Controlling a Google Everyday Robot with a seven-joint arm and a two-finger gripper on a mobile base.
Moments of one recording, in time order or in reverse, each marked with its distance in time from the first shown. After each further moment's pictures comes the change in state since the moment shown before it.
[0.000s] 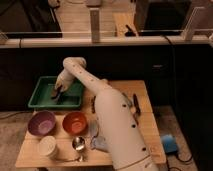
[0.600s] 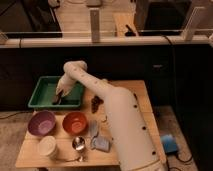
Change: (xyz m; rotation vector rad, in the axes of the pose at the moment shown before) arm -0.028 0.031 -0.007 -0.033 -0.018 0.017
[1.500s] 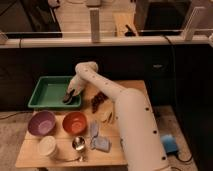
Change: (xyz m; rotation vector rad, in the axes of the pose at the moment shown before) arm 0.032 0.054 -0.022 -0.026 0.071 0.157
